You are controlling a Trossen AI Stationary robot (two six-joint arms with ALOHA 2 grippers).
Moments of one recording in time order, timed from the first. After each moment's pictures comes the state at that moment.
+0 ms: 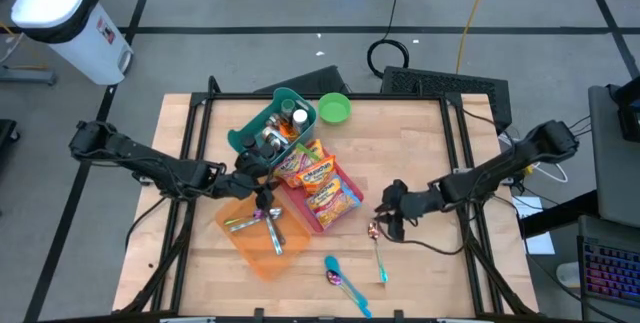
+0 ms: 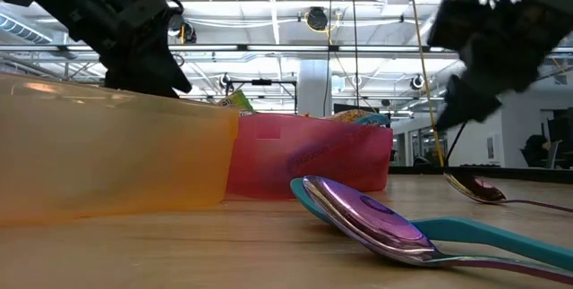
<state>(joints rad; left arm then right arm) -0.23 1.12 0.53 -0.14 -0.52 -0.68 0.37 1.23 0.49 0.02 0.20 0.65</state>
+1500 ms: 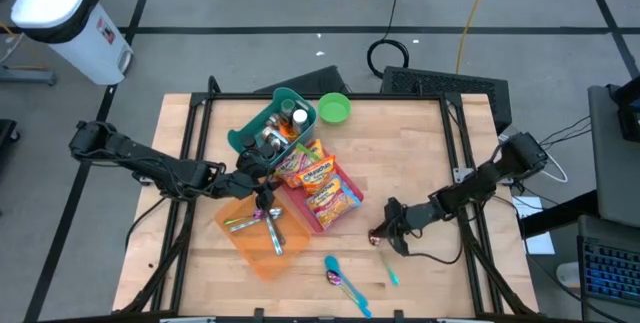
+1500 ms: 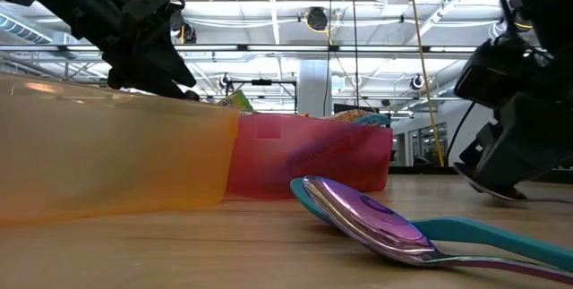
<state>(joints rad) -0.23 1.12 0.53 -0.10 -0.52 -0.68 0.46 1.60 0.23 0.78 0.15 0.66</state>
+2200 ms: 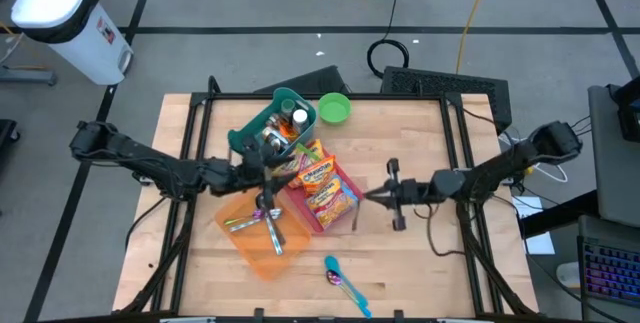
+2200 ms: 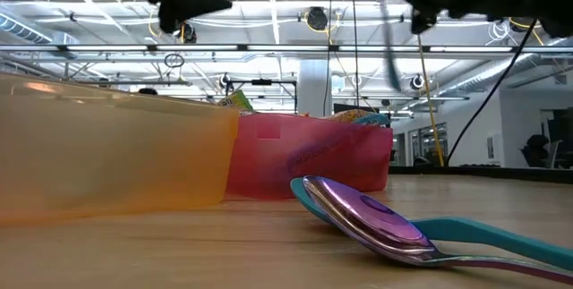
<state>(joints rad) -0.23 1.13 0.53 0.54 -0.50 -0.22 0.32 1.20 0.31 1.02 0.24 -0.10</state>
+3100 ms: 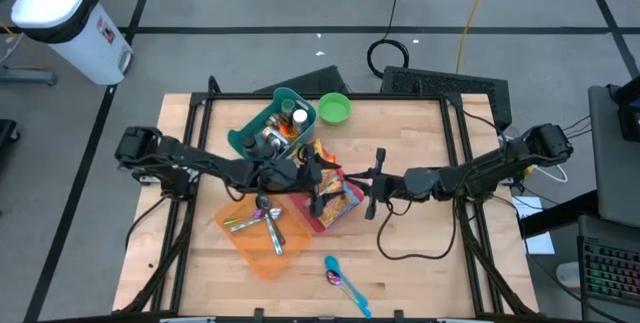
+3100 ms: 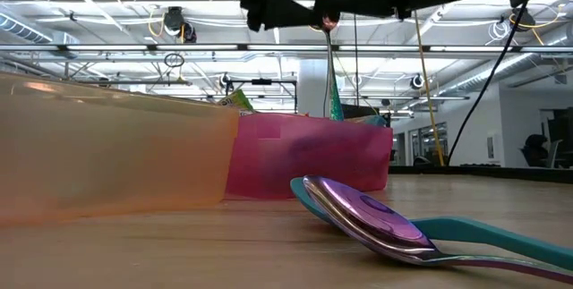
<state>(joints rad) -0.14 1.60 1.01 0.37 -0.26 0.01 0.24 1.32 0.61 0.65 0.47 -0.36</state>
